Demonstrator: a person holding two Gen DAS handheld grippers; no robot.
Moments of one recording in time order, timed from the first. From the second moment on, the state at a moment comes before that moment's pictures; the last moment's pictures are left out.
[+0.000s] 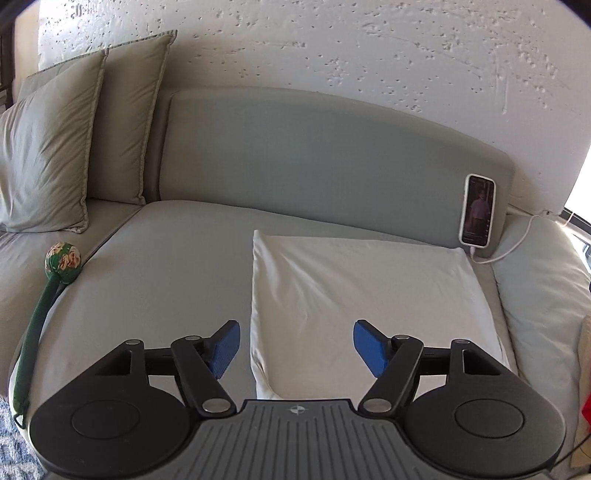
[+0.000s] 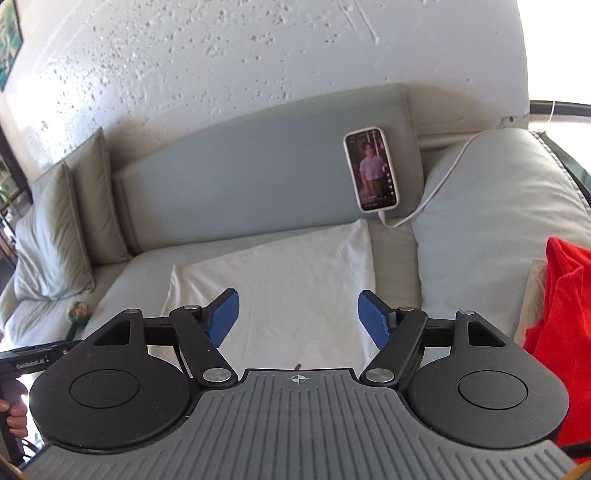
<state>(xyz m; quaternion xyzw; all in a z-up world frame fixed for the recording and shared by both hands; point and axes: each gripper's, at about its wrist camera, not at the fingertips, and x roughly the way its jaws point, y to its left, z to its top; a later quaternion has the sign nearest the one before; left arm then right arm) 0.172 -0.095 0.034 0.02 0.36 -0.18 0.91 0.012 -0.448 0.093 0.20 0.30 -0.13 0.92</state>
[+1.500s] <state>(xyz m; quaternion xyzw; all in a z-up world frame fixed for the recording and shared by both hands) 0.439 -0.159 -0.112 0.03 0.37 -0.19 0.91 0.303 -0.605 -0.113 0.27 0.33 -0.16 0.89</state>
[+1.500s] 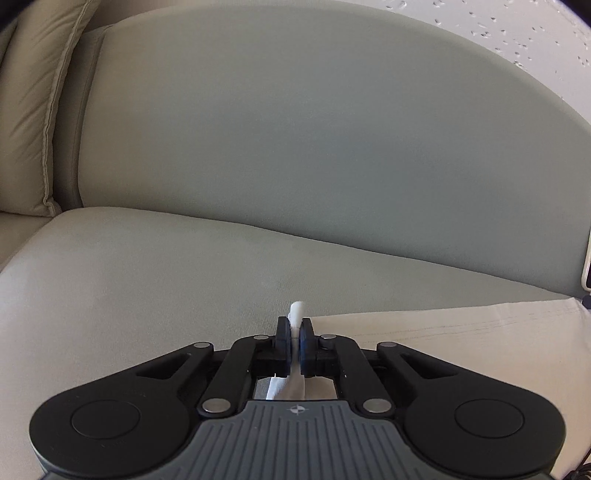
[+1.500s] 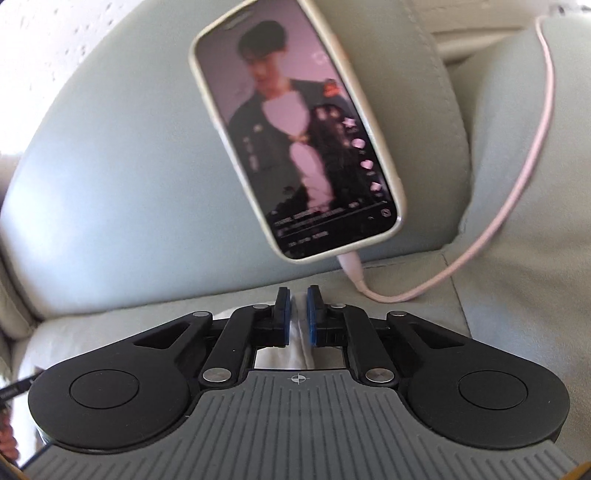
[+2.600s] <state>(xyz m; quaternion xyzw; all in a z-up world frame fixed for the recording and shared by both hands) 0.091 -0.012 -0.033 -0.08 0.34 -0.14 0.93 -0.101 -0.507 0.000 0.35 0.31 -0.21 0.86</state>
